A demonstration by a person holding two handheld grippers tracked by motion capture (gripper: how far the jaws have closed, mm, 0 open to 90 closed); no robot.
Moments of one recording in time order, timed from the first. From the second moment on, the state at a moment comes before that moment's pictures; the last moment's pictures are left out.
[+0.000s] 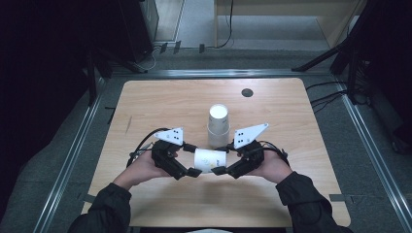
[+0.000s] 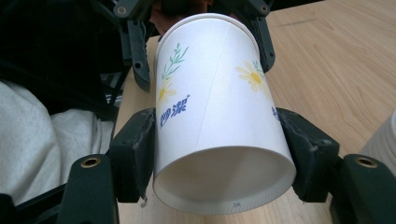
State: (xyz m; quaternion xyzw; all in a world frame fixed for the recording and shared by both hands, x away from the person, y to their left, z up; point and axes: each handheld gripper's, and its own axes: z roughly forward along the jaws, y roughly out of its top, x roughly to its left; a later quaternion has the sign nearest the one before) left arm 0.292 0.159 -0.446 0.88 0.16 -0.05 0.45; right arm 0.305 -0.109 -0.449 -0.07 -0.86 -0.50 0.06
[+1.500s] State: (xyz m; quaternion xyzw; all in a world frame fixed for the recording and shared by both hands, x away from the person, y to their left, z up) left arm 0.299 0.159 -0.438 0.93 0.14 -0.02 0.34; right arm 0.309 -0.091 -0.473 -0.08 -0.89 -0.44 0.05
